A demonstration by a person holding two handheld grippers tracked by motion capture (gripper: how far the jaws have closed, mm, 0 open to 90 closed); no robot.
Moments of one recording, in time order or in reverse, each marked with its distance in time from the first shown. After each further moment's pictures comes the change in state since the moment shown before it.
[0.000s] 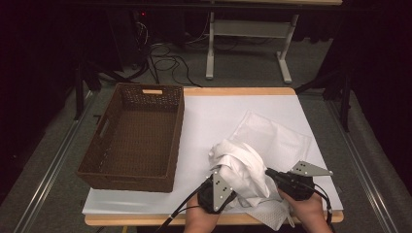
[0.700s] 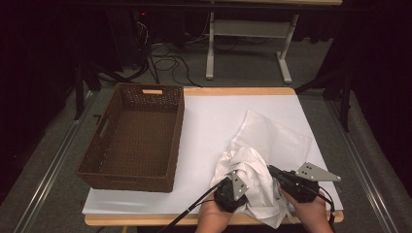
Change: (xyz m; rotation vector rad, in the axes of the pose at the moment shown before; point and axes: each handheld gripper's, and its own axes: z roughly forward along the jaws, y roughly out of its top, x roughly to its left) left arm -0.020 -0.027 0.055 0.250 -0.106 -0.050; right arm 0.010 0.008 -0.015 -0.094 -0.028 -0.067
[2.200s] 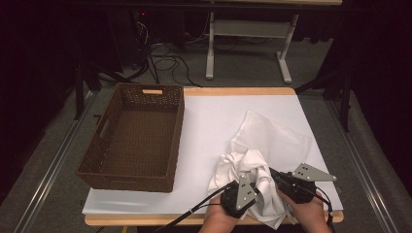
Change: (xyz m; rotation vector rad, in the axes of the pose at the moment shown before) left arm -0.022 0.024 -0.017 -0.185 -0.137 0.077; right arm 0.003 -0.004 0.006 0.024 0.015 -0.002
